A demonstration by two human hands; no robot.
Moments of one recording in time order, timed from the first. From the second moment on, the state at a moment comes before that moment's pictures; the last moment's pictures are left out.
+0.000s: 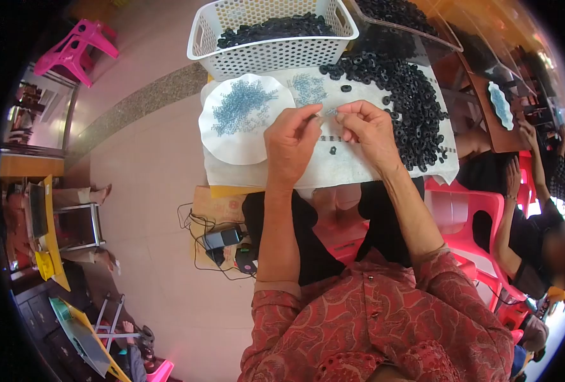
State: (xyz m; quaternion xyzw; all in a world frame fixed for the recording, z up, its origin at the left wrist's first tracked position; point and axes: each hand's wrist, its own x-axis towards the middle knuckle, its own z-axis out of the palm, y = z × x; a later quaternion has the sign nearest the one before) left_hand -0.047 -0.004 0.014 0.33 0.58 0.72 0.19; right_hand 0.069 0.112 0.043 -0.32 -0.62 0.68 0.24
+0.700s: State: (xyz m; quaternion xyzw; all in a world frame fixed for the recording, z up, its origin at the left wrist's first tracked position) left_hand -0.038 0.006 0.007 0.43 0.63 0.64 0.07; right_hand 0.073 0.108 0.048 -0.31 -0.59 0.71 0.21
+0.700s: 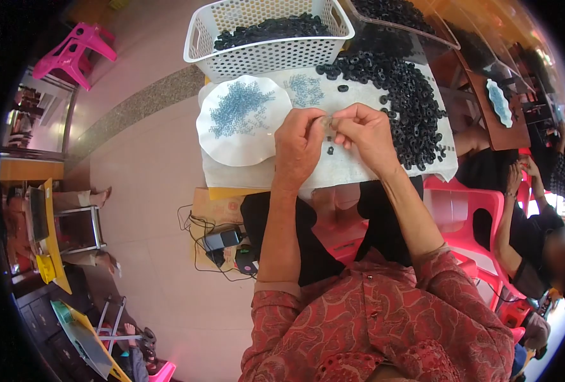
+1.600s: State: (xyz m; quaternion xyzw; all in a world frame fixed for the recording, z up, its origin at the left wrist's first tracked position) left_hand -0.033 0.009 0.009 0.25 0.53 0.72 0.37; right_hand 0.082 0.112 0.029 -0.26 -0.57 0.73 0.25
